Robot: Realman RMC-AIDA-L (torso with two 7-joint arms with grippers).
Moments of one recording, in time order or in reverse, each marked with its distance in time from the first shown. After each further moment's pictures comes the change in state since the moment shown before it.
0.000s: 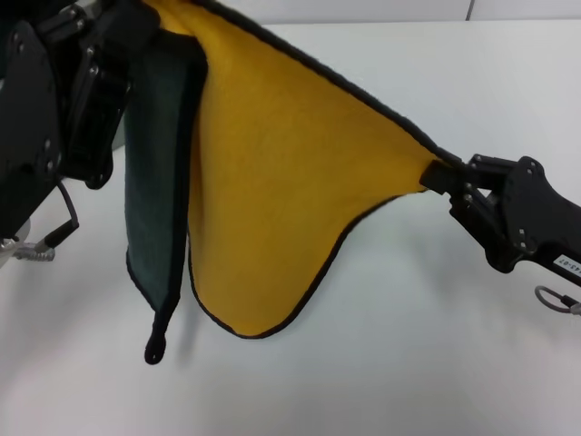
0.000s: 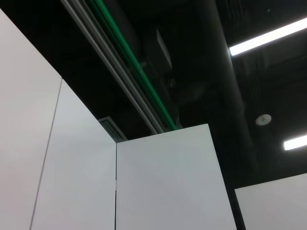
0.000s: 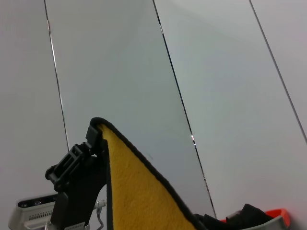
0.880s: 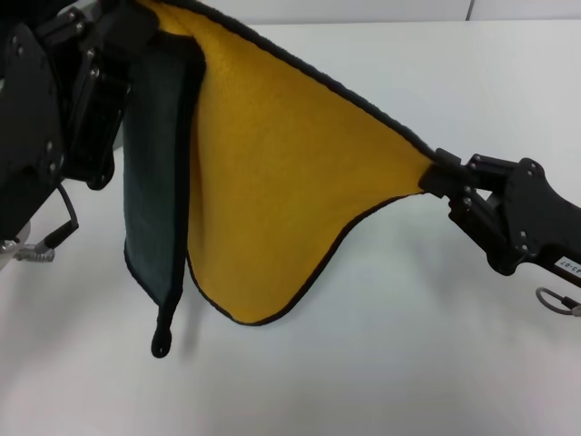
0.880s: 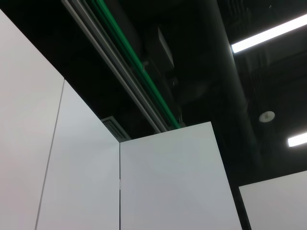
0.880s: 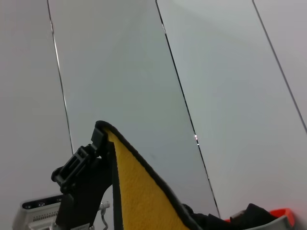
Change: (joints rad) left arm 0.000 0.000 0.000 -0.012 -0.001 0.000 0.025; right arm 0.010 -0.001 0.001 0.016 -0.005 -0.016 -0.001
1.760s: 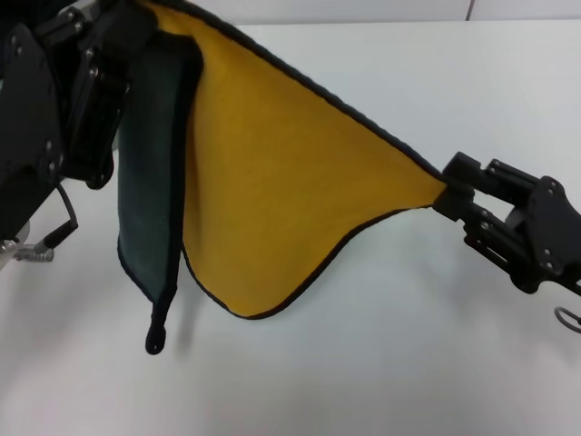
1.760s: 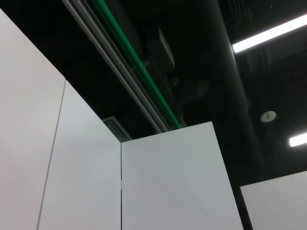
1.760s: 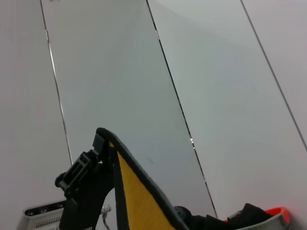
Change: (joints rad) left arm 0.000 0.000 -0.002 -0.003 -0.002 0.000 0.002; right arm -0.019 -0.002 0.009 0.060 0.005 -0.063 -0.003
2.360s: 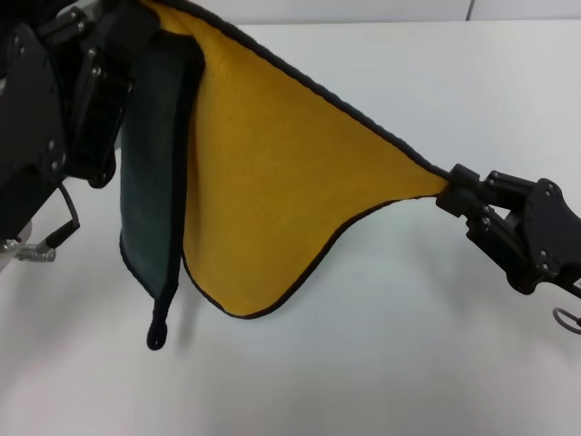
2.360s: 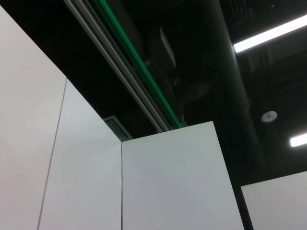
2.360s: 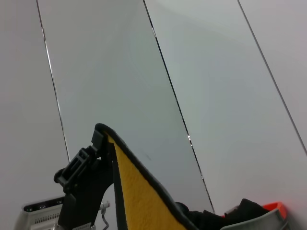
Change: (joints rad) left arm -0.006 0.000 0.000 -0.010 0.000 0.000 0.001; right arm 0.002 -0.001 0.000 0.005 -0.006 0.009 -0.003
